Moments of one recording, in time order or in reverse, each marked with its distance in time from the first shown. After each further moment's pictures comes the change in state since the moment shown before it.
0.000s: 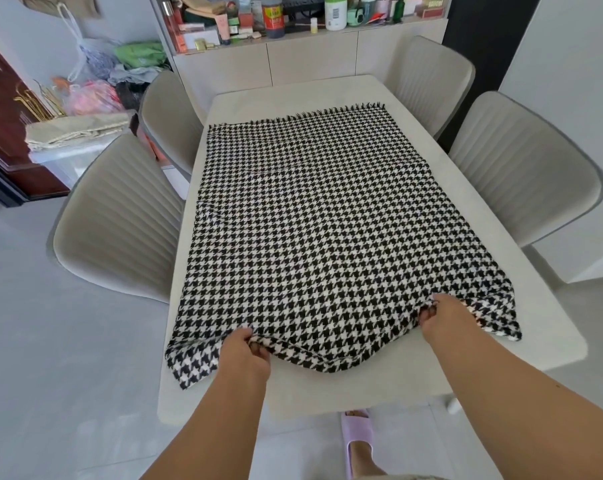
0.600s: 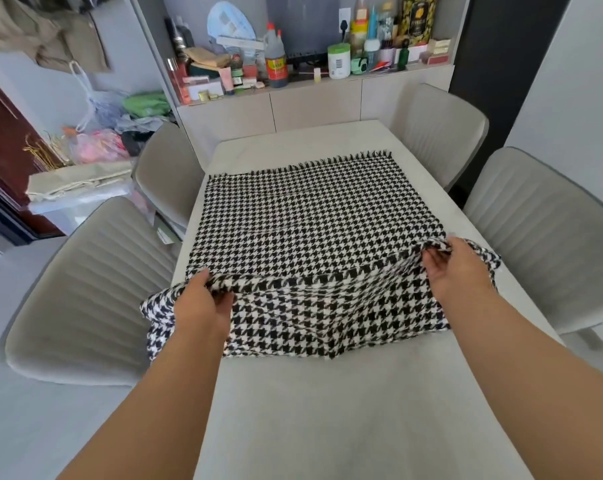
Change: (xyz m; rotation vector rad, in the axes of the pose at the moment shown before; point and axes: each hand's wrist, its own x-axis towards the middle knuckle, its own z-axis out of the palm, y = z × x) left_hand -0.010 0.132 0.174 -0.061 -0.231 0.458; right_hand -0.010 -0.116 0.183 0.074 -0.410 -0.215
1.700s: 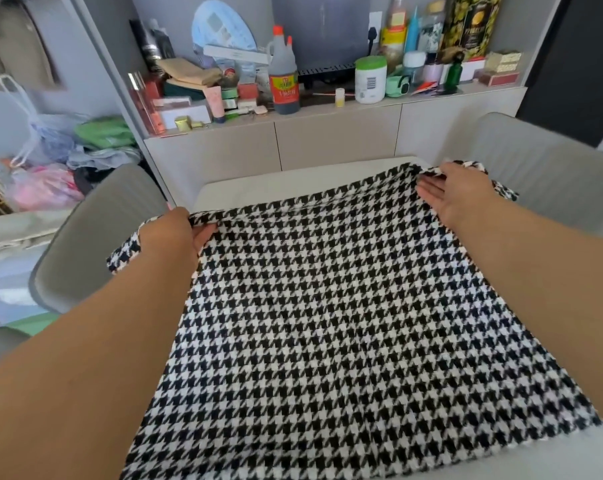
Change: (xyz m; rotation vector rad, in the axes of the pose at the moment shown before) left_hand 0.306 0.131 0.308 0.176 -0.145 0.239; right_hand 0.279 -0.005 0.360 -0.302 -0.282 -0.203
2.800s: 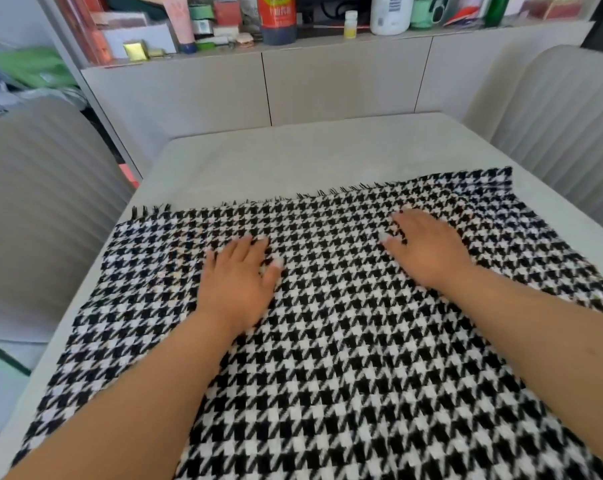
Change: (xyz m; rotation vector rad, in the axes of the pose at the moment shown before) left_hand 0.075 -0.198 0.001 1.834 -0.442 0.752; right_hand 0.086 0.187 -0.041 -1.886 -0.317 -0.587
